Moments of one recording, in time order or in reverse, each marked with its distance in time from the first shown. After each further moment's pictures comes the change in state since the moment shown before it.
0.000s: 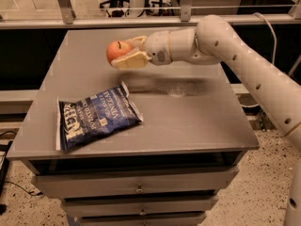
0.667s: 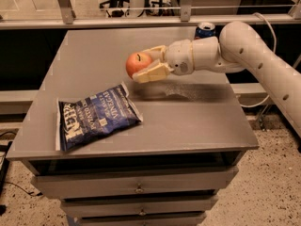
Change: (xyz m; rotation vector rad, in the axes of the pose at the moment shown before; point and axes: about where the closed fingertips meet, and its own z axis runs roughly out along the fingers) arm 0.032 0.027 -0.055 -0.042 0.052 -0.046
